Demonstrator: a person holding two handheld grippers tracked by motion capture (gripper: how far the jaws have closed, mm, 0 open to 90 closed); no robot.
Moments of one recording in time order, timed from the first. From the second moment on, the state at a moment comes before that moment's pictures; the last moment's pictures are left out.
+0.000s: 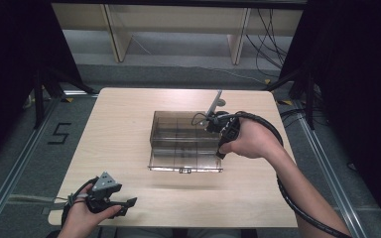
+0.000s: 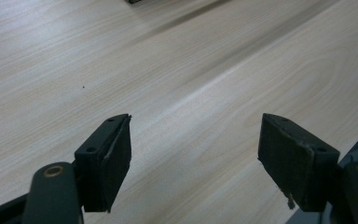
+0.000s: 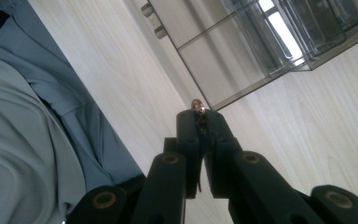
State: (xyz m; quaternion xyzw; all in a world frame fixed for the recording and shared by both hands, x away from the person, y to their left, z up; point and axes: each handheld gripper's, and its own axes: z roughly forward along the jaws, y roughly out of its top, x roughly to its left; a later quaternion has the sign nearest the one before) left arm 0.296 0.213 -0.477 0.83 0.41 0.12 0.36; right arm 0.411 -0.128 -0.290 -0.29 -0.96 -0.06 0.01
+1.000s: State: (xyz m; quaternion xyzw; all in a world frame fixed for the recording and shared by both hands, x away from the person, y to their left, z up) left arm 0.296 0.212 -0.477 0.83 0.42 0.12 0.36; right arm 0.429 -0.120 -0.276 -0.28 -0.96 -0.06 0.00
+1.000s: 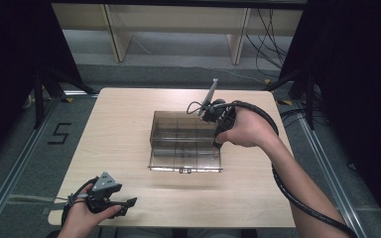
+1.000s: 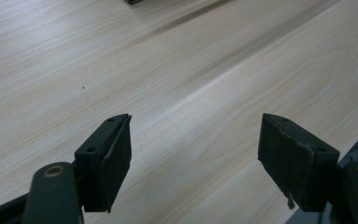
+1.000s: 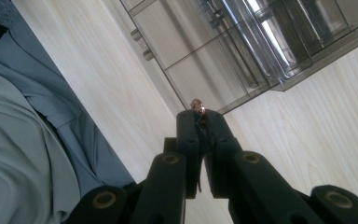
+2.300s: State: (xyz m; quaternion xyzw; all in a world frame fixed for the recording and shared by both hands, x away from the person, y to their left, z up) left arm 0.296 0.214 -0.476 0.83 0.41 0.12 0.36; right arm 0.443 -0.110 -0.285 -0.29 -0.96 -0.06 -0.01
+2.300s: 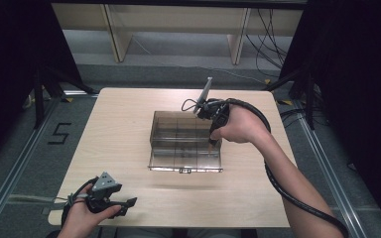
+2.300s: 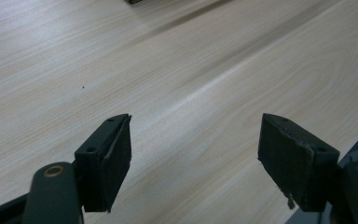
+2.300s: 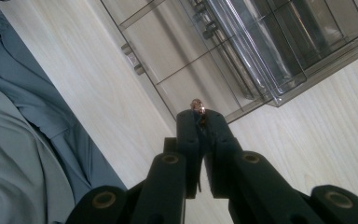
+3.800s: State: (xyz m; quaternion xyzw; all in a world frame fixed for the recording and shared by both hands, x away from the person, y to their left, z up) left arm 0.296 0.213 -0.477 0.83 0.42 0.12 0.36; right arm 0.451 -0.107 -0.318 -0.29 -0.96 -0.04 0.00
